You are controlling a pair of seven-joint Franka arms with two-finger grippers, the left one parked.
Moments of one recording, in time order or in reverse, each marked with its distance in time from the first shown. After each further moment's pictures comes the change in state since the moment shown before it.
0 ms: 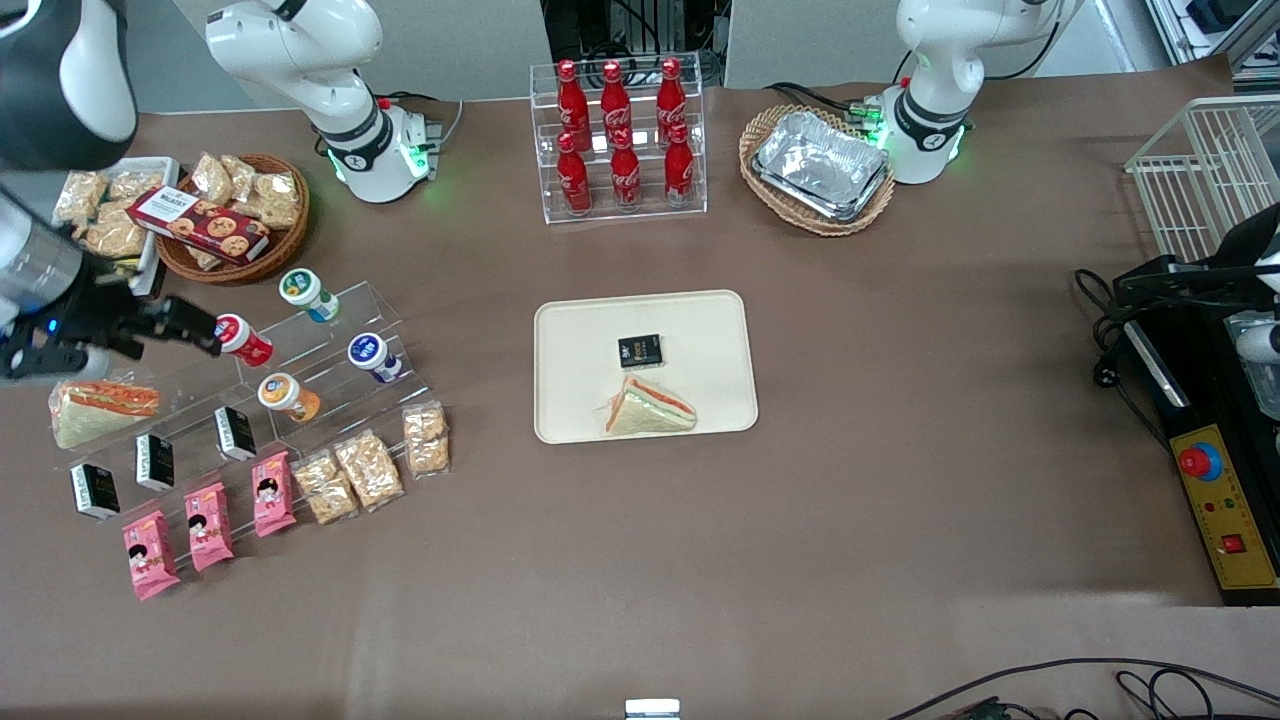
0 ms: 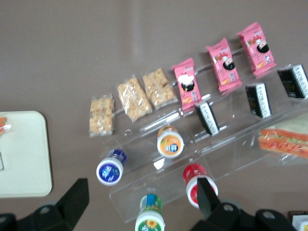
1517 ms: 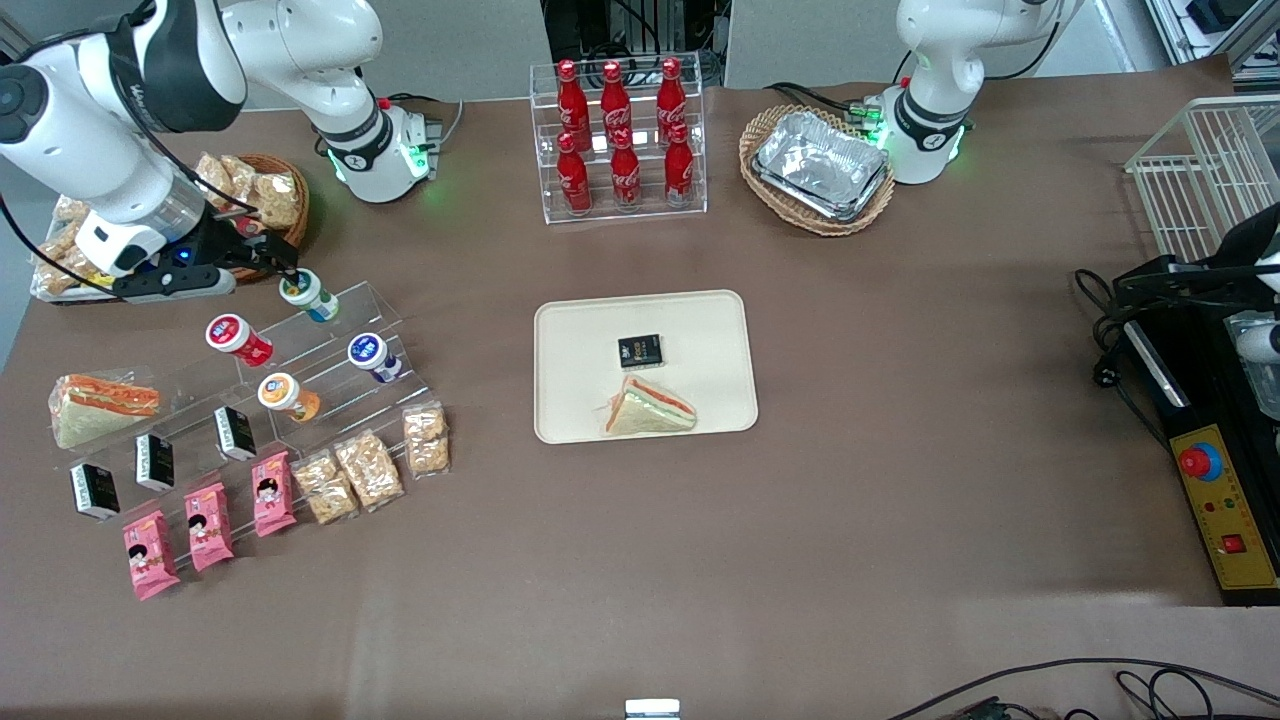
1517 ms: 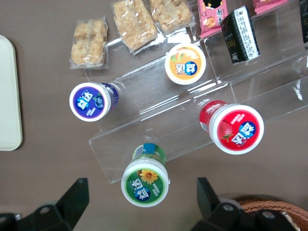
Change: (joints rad) arm 0.014 -0.338 -0.009 -0.623 -0.034 0.235 -0.040
